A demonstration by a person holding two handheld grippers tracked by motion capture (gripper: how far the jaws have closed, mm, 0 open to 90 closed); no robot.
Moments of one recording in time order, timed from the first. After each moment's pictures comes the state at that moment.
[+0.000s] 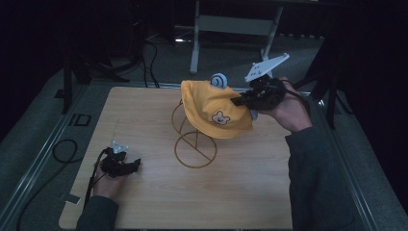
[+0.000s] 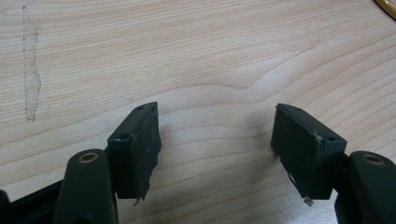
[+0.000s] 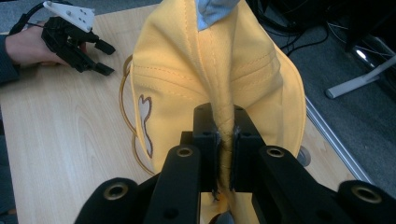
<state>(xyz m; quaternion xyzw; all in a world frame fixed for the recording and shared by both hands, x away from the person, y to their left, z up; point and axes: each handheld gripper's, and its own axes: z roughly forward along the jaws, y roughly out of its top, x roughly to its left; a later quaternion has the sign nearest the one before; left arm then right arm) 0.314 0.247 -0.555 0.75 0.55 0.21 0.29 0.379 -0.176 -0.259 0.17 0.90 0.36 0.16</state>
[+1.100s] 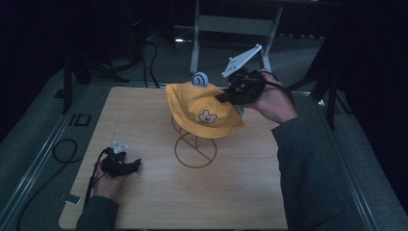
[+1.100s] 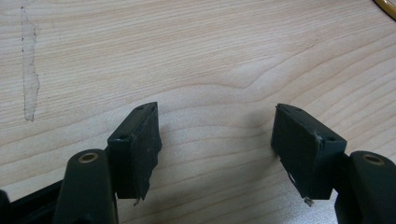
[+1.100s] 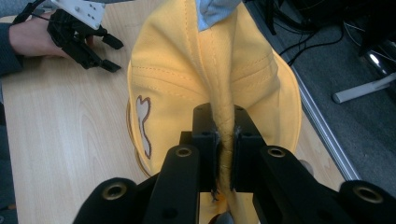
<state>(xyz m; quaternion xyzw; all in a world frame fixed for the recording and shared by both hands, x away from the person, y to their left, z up) 0.314 0.247 -0.555 0.75 0.55 0.21 0.29 0.389 -0.130 -0.250 0.13 0.93 0.32 0.15</state>
